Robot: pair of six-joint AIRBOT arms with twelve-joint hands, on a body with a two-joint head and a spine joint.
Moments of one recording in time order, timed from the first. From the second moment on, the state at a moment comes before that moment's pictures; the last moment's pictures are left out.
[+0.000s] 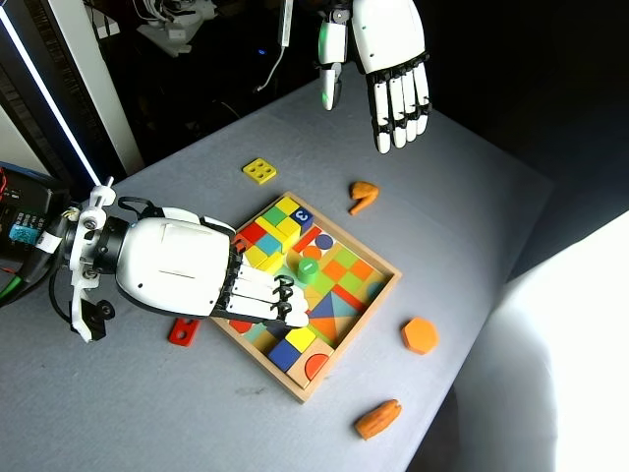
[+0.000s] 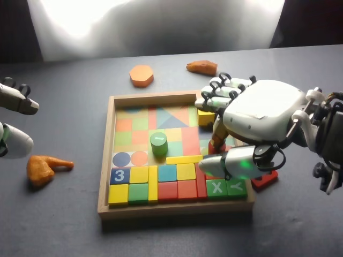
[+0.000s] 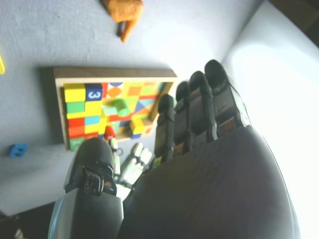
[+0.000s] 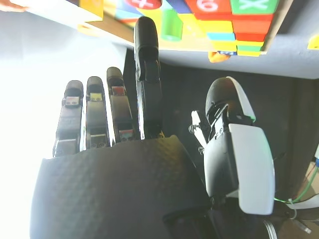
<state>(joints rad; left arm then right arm) -0.21 -0.53 0.77 0.37 0.82 0.73 -0.27 -1.14 0.99 0.75 0.32 -1.89</state>
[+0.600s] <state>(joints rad) -0.21 -0.53 0.78 0.37 0.82 0.73 -0.29 -1.10 0.97 0.75 0.32 -1.88</state>
